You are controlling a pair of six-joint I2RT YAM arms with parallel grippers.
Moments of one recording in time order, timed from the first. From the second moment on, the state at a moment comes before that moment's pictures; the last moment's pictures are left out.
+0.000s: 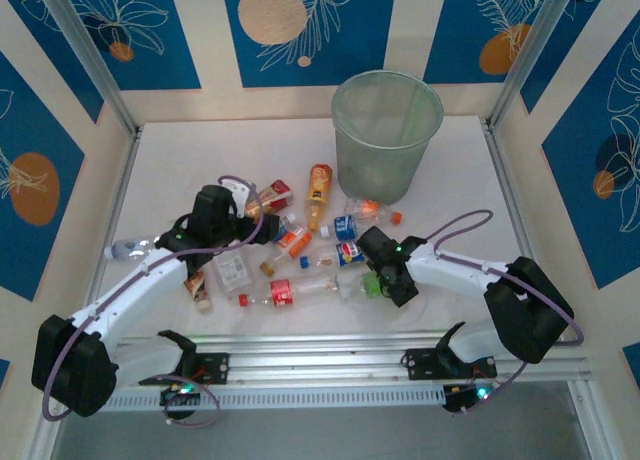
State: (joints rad) left arm -0.47 1.13 0.79 -0.31 0.06 -0.21; right arm 0.71 1.38 0.69 -0.74 0.25 1.69
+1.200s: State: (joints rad) left arm -0.77 0.92 0.84 -0.58 0.15 -0.17; right arm 0.69 1.23 0.81 -1.00 0.43 1.62
